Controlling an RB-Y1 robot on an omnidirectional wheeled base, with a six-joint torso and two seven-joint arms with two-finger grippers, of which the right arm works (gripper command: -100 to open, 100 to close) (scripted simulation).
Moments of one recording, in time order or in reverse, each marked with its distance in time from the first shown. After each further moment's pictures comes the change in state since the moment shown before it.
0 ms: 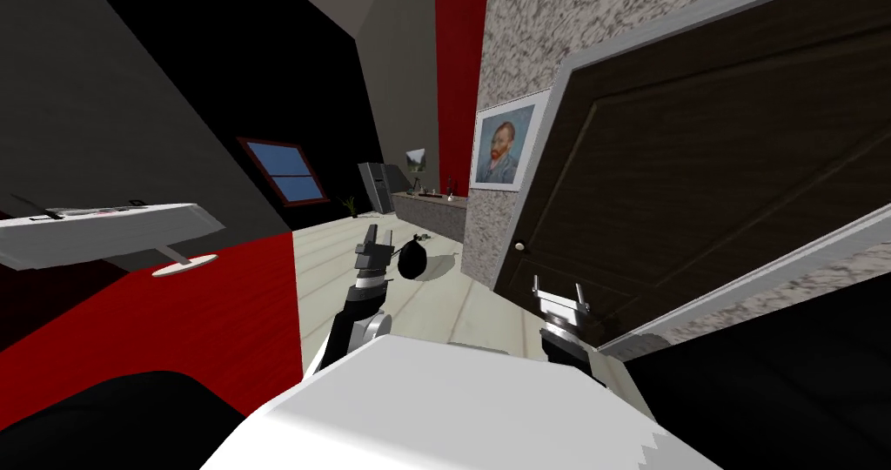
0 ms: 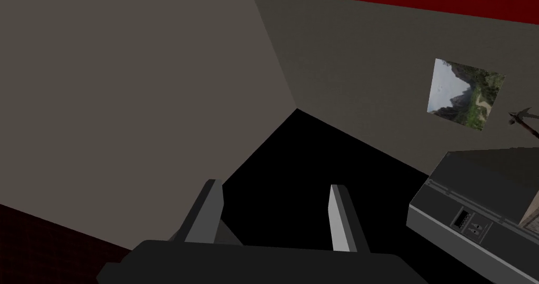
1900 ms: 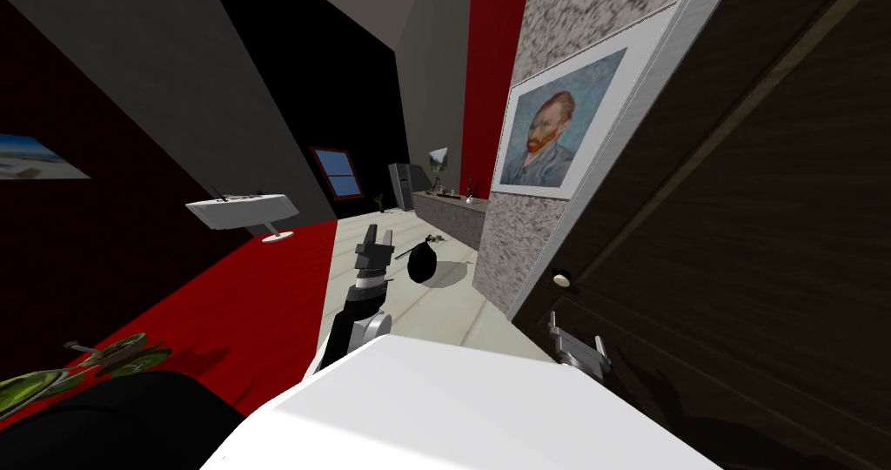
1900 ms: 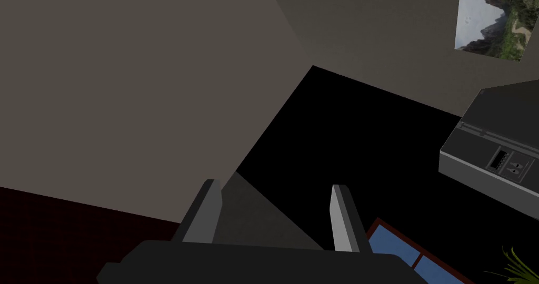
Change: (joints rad) arm -0.008 -0.098 0.083 0.384 -0.380 -0.150 -0.381
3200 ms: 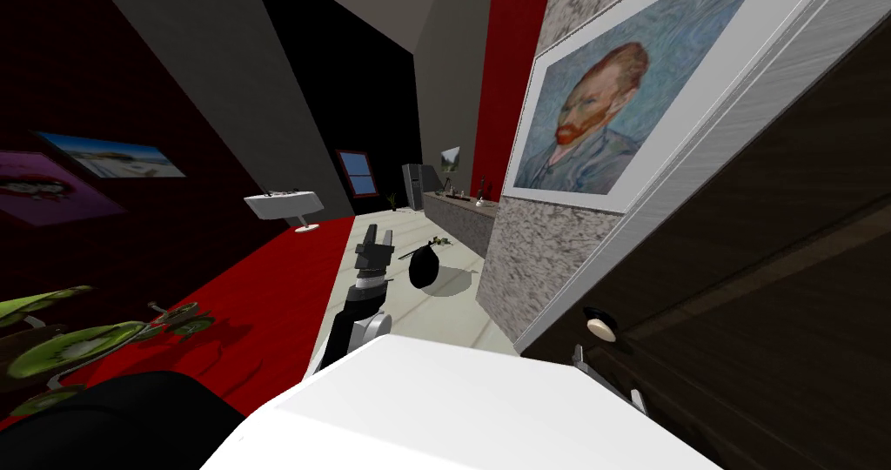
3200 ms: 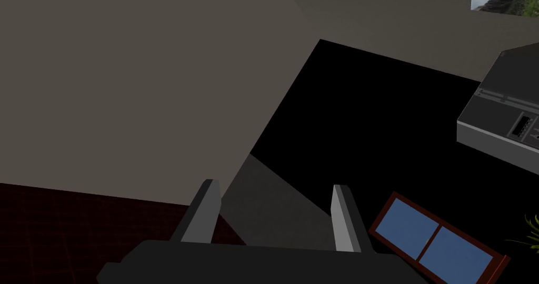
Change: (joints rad) arm -0.004 -0.054 0.049 0.227 -0.220 -0.091 -0.222
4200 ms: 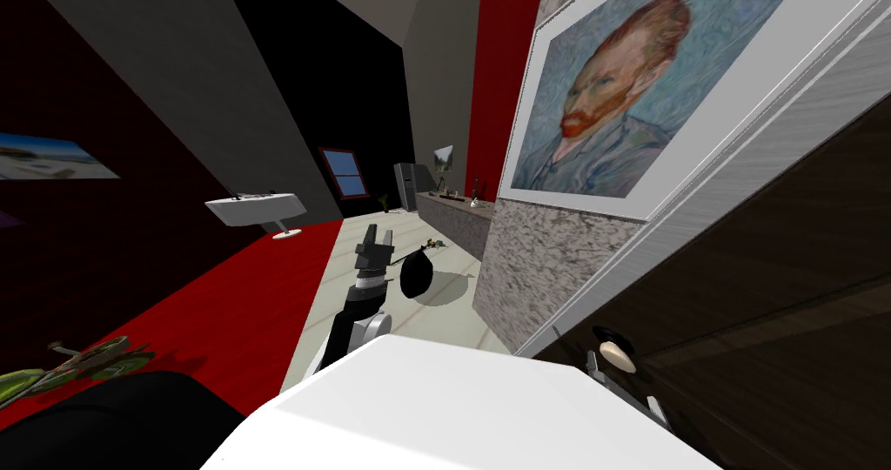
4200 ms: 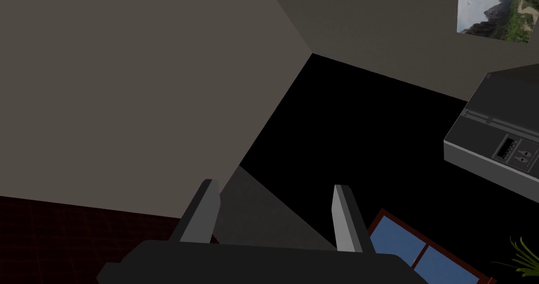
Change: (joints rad) arm -0.037 -0.095 0.016 0.148 0.032 -0.002 -0.179
